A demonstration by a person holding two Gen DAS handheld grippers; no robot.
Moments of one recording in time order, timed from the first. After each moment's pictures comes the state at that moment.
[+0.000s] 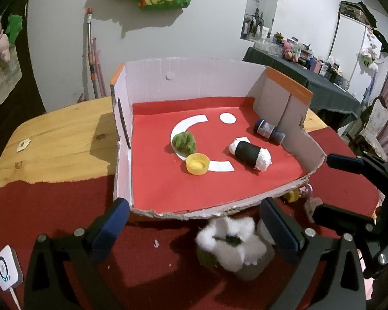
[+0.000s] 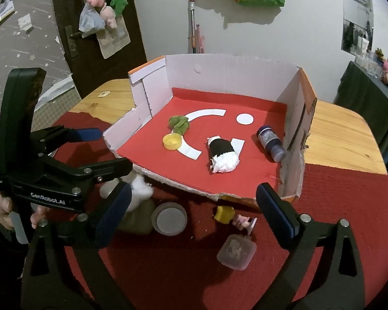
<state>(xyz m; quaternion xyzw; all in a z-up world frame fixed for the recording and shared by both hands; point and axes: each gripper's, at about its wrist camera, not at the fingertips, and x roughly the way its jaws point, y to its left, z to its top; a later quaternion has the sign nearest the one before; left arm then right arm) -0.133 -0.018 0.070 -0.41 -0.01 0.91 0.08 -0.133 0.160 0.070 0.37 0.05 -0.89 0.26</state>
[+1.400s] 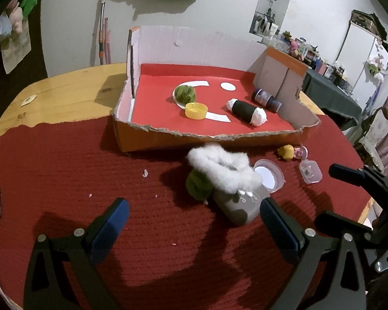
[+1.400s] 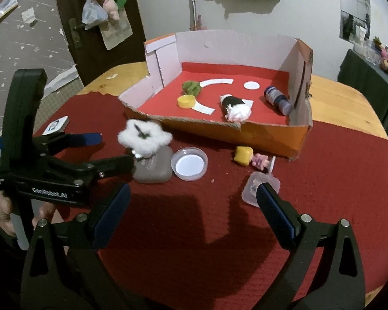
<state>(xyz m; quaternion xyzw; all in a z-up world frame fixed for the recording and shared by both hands) -0.079 -0.018 0.033 -0.43 -0.05 0.90 0.07 -0.082 0.166 0.036 0.40 0.04 -0.88 0.26</state>
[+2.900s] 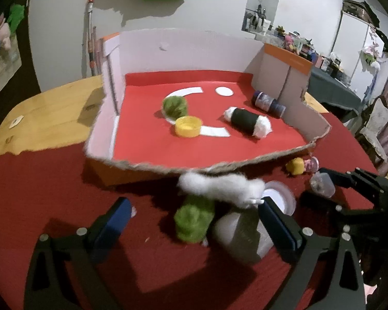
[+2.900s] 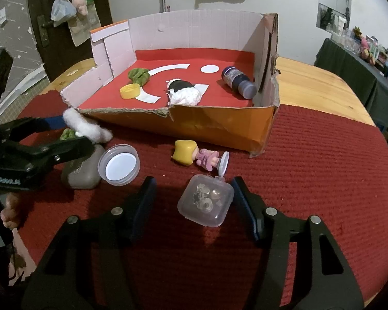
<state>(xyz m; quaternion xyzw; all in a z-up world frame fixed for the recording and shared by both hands) -0.113 -0.012 0.028 -0.42 -0.03 0.90 0.08 -0.123 0.186 0.005 0.41 0.05 -0.89 0.18</state>
